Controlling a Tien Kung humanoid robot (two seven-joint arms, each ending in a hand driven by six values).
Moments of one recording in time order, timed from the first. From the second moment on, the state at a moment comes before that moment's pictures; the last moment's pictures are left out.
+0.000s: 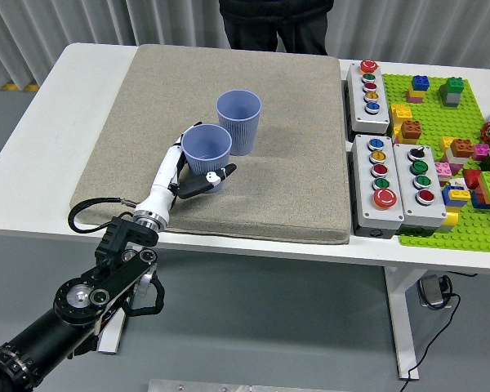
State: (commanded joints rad) left arm -0.41 0.01 -0.96 -0.96 1.23 0.31 -0.28; right arm 0.18 -0.08 1.88 0.20 -1.81 -0.05 -0.22
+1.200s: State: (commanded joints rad) left arm -0.39 0.04 -0.99 -1.01 1.26 0.34 -0.29; right arm 0.18 -0.08 1.88 0.20 -1.82 -0.05 -0.22
